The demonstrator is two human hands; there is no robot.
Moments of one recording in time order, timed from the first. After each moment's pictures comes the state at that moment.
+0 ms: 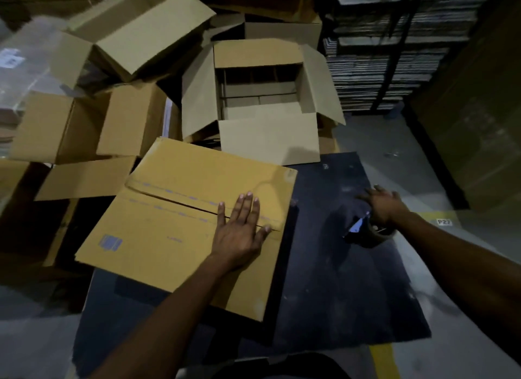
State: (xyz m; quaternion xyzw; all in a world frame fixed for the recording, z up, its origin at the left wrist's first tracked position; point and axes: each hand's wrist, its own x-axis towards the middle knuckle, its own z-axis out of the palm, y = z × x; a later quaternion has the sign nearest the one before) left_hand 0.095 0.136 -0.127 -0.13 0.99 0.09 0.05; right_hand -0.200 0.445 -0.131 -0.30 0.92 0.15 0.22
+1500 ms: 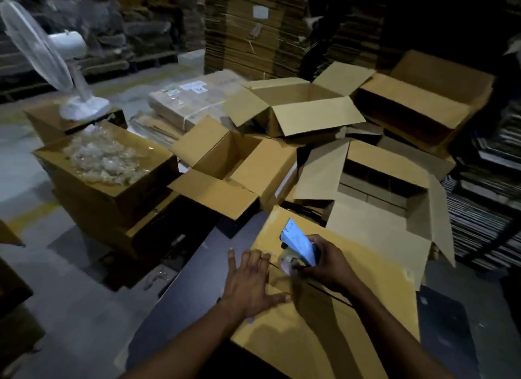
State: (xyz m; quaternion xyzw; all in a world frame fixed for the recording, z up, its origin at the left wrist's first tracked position) left_hand 0.229 -0.006 -0.115 -0.35 0.93 0.08 -0.01; right_hand 0.028 0.086 -0.020 -0.48 0.78 -0.29 0.27
